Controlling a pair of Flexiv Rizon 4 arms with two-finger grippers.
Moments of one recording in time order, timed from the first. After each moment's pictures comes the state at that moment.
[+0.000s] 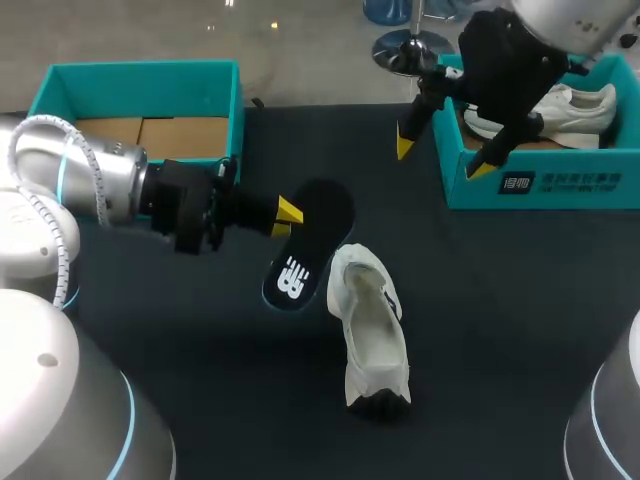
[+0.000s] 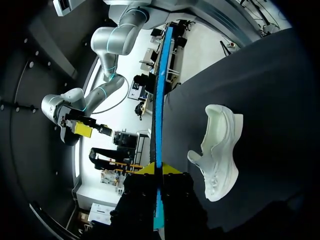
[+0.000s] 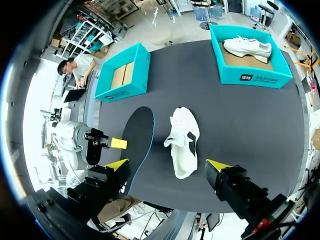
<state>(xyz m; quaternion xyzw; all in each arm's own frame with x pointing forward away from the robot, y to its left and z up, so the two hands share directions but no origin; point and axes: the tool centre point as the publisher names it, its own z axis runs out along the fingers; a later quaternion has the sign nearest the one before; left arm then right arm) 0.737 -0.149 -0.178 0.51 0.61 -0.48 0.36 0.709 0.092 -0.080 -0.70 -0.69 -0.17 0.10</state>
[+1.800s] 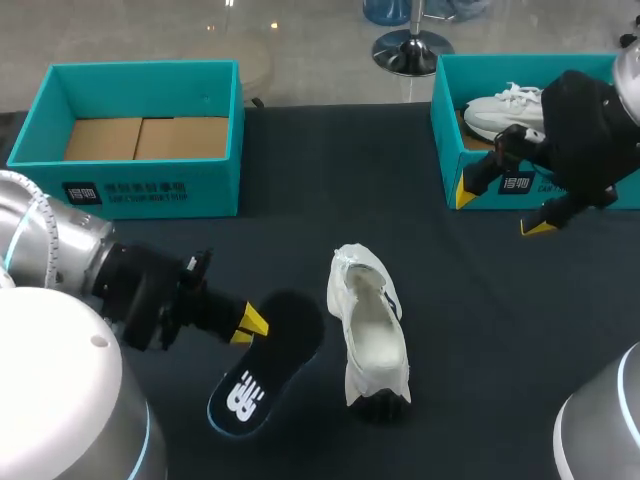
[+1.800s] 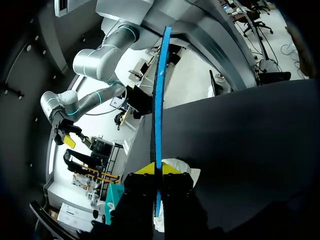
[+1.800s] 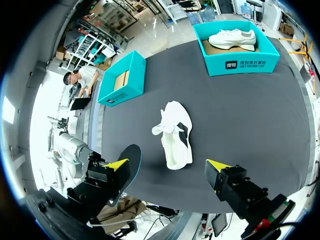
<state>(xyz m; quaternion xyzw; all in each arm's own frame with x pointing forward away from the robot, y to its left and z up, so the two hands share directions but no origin) 0.597 -0.106 -0.221 0.52 0.66 -0.49 0.24 0.647 0.043 -0.097 -0.71 -0.66 -0.23 0.10</state>
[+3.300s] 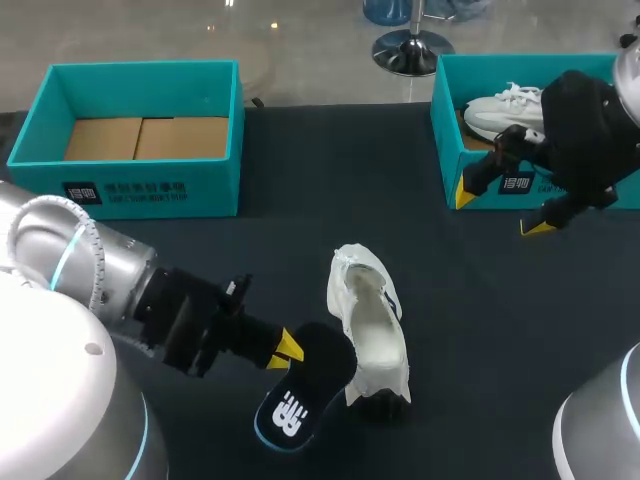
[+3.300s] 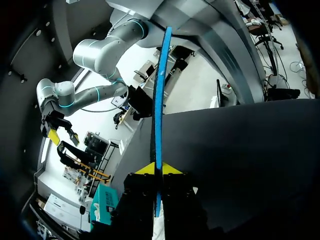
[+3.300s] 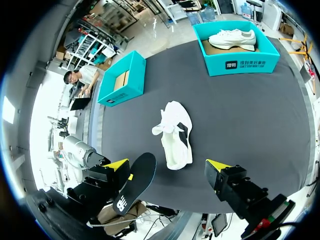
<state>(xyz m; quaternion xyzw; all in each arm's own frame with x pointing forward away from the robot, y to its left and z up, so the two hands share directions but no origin) 0.575 -0.148 -0.246 0.49 0.68 -0.52 0.19 0.647 0.043 -0.097 -0.71 -0.66 -0.23 0.10</state>
